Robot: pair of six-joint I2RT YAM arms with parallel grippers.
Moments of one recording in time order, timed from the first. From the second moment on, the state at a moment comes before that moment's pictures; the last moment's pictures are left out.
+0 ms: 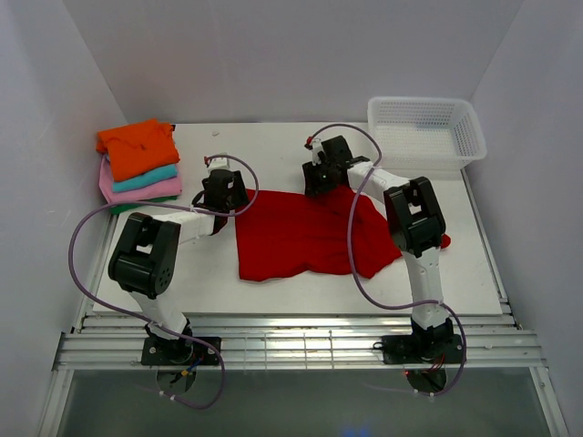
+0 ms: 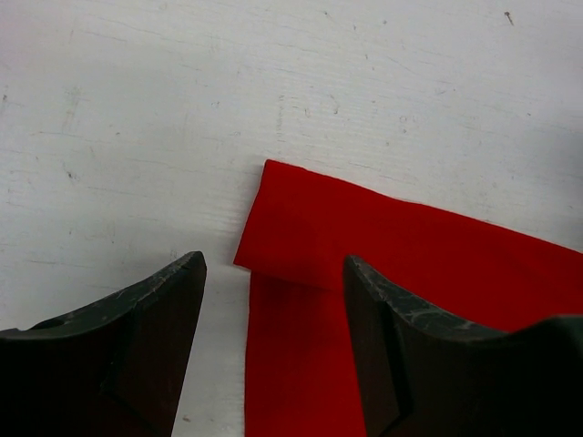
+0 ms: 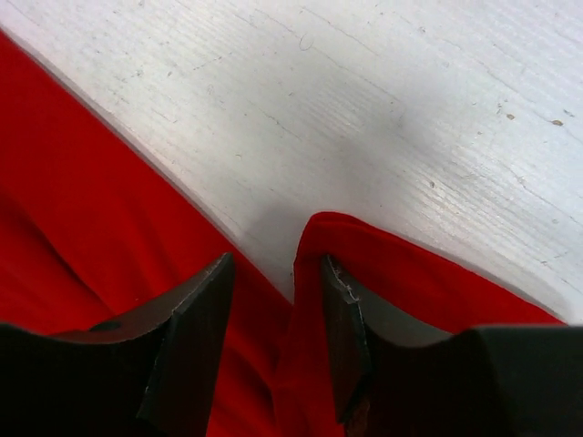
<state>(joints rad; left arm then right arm) -0.32 1.75 0.89 0.29 -0.28 -0.37 0.45 2.23 1.67 -0.30 -0.29 0.02</state>
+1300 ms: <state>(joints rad) -0.30 1.74 0.85 0.32 -0.19 -0.39 0.50 2.22 1.64 -0.26 0.07 -0.05</state>
